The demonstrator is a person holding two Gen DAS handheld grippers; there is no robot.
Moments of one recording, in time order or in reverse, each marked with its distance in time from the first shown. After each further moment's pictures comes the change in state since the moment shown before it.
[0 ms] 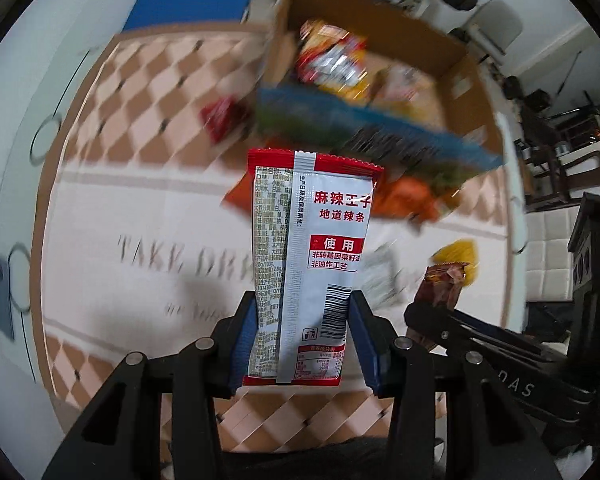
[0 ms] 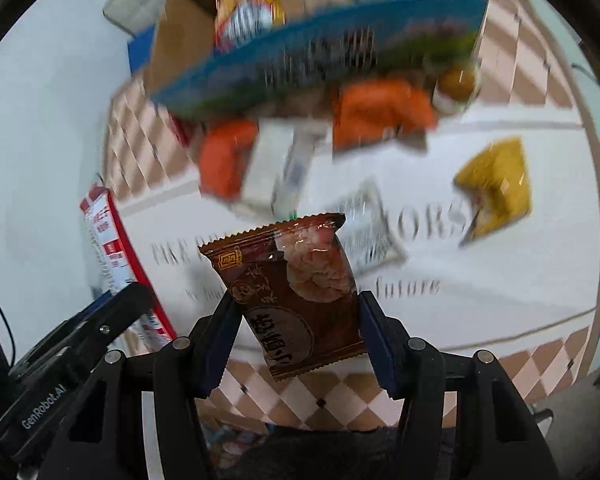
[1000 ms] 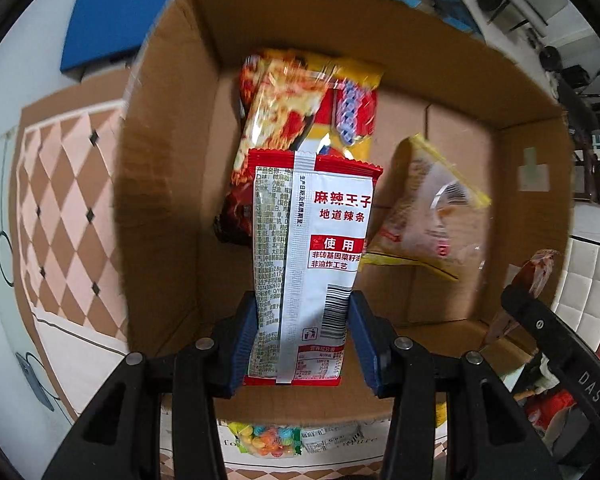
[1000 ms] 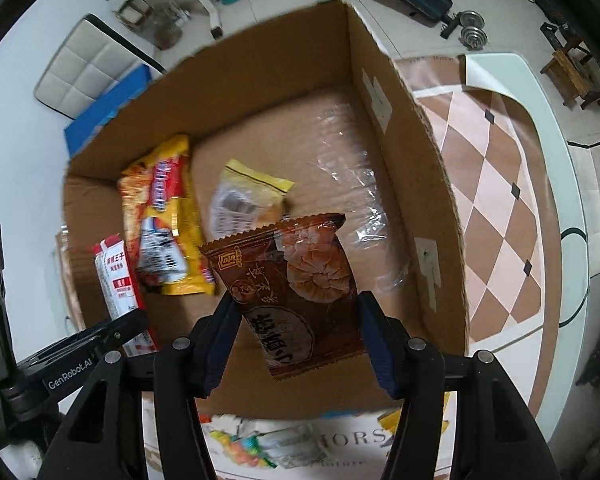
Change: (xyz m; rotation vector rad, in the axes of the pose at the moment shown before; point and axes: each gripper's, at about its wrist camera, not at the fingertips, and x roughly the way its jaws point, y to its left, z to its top) left arm 0.135 -0.050 0.244 -0.008 0.279 0.100; right arm 0.006 -0.036 0.277 0.114 -0.039 -0.152
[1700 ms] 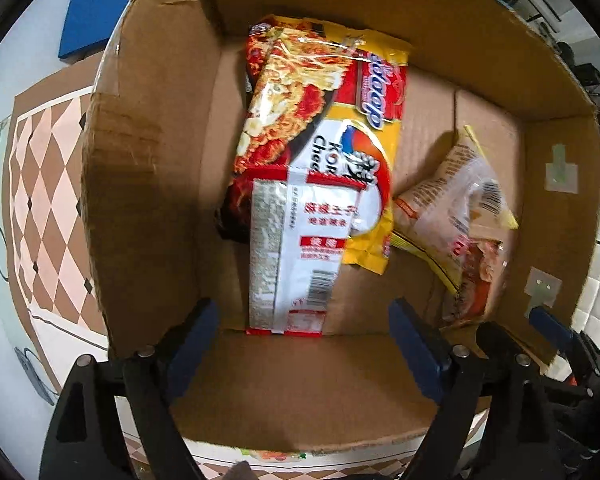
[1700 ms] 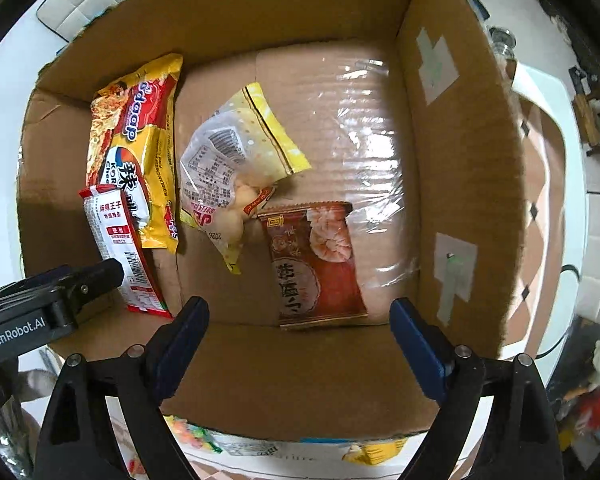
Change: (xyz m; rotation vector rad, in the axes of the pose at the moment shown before) left arm 0.013 0.004 0.000 -0.015 0.035 0.023; right arm 0.041 0.022 -0.012 -0.209 0.104 -0.119
